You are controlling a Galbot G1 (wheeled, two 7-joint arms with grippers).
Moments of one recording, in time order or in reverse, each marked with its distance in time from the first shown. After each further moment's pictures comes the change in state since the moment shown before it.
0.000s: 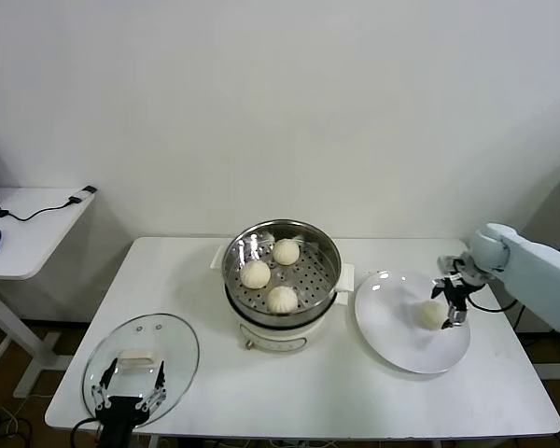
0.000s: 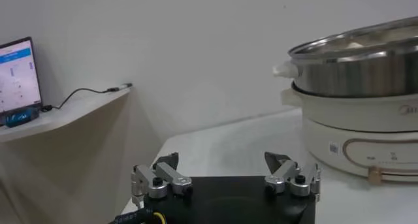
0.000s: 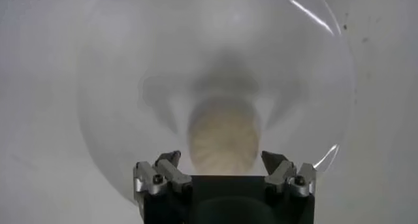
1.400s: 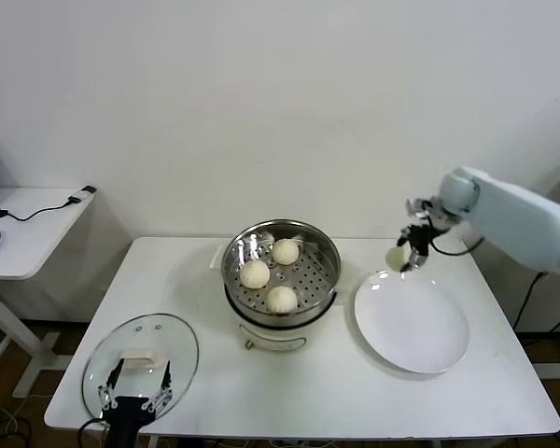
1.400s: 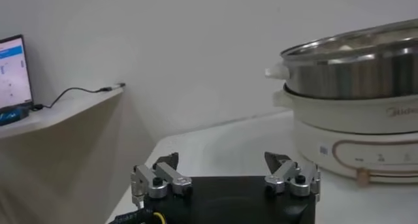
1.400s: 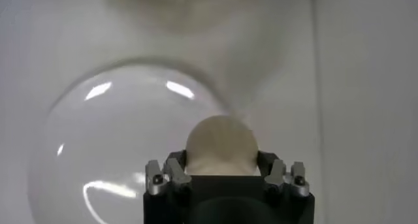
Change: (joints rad) left arm -0.003 -0.004 0.026 0.008 0.000 -0.014 0.000; right arm 0.426 0.224 -0.368 -0.083 0.432 -0.039 0.002
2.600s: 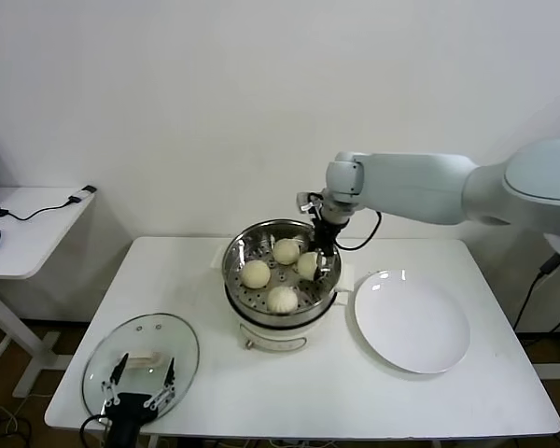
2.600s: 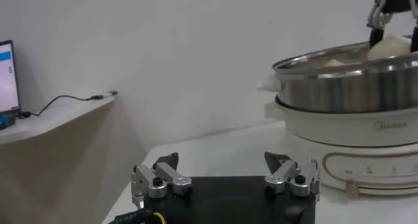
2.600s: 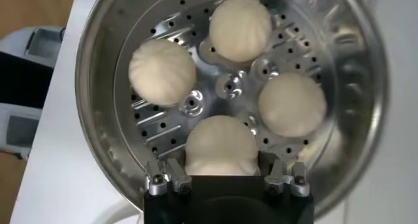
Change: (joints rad) left arm 0.005 0.044 0.016 -0.009 -0.041 -0.019 0.001; right arm 0.215 0.364 -0.448 0.199 0.453 -0.152 0.140
